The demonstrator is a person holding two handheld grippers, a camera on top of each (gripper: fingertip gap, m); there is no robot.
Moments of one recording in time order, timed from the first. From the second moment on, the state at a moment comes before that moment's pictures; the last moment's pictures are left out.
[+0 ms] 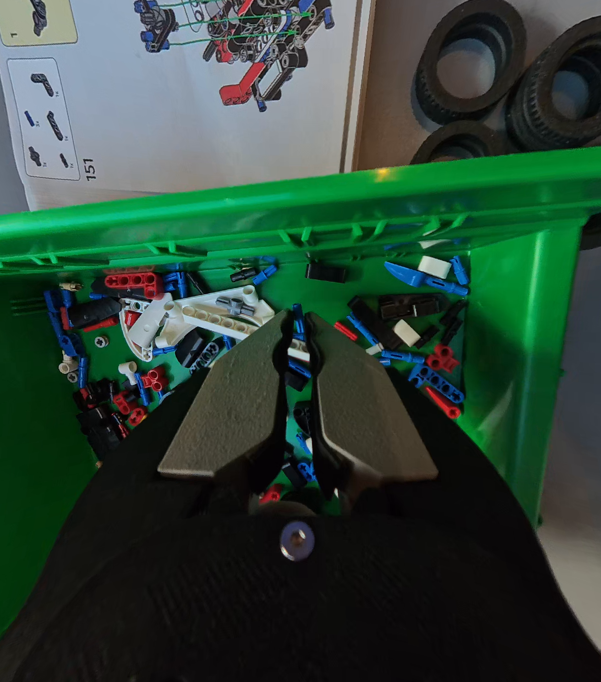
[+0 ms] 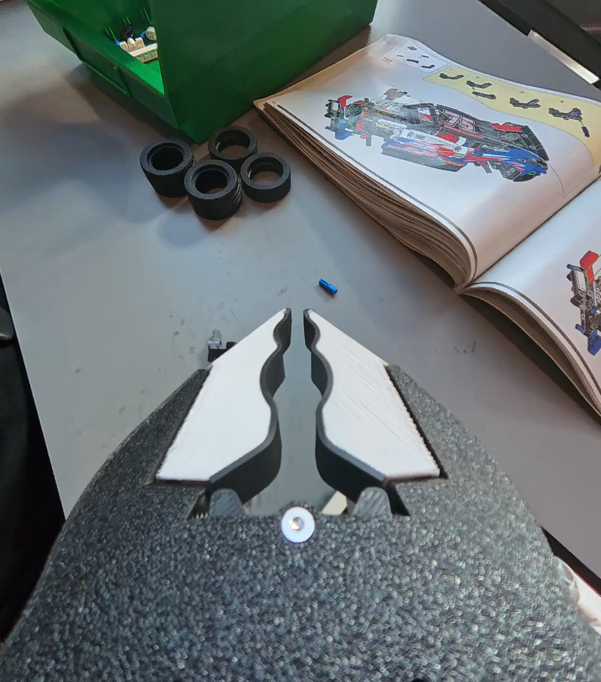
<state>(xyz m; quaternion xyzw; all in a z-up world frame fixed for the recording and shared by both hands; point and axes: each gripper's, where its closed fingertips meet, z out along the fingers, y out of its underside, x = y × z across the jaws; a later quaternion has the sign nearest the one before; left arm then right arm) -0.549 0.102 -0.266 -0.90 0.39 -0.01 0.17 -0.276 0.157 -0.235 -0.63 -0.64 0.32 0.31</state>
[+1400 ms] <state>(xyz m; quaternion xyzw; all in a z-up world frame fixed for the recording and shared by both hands) -0.335 0.157 -0.281 -0.77 0.63 -0.03 0.06 -0.227 0.132 -0.146 -0.58 -0.50 0.35 0.54</state>
